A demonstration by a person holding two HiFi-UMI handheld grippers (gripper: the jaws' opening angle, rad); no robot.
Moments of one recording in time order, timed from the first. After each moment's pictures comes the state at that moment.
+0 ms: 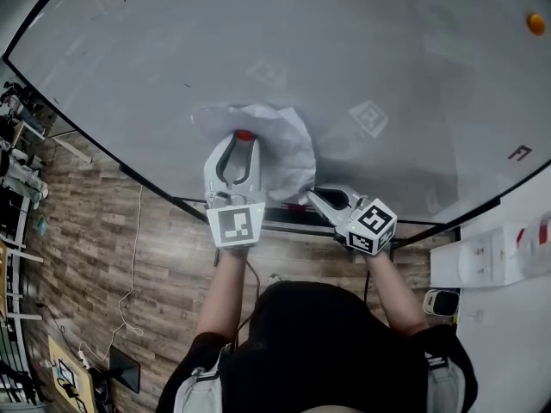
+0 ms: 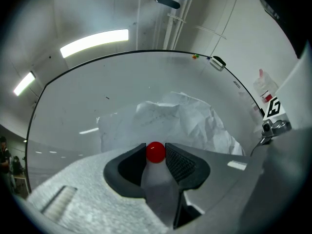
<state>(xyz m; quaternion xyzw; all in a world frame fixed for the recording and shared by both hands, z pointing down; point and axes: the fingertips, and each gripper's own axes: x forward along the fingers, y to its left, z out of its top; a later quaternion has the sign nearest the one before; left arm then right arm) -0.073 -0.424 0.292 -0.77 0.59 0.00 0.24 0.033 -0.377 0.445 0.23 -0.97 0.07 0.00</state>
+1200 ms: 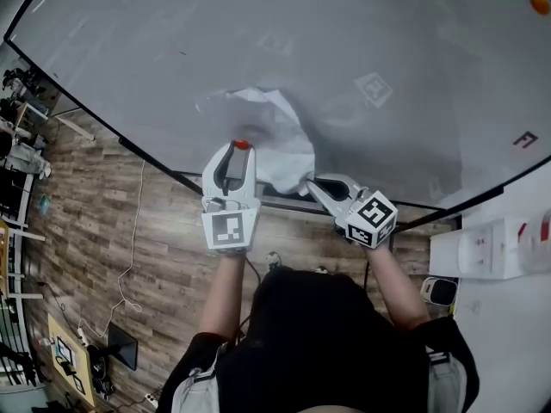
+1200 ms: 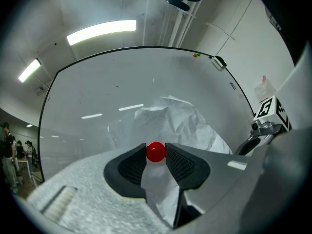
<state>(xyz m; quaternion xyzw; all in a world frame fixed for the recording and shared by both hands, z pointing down) -0.076 -0.369 0.349 -0.78 0.61 -0.02 0.16 0.045 -0.339 0.461 0.22 -0.97 0.08 0.01</state>
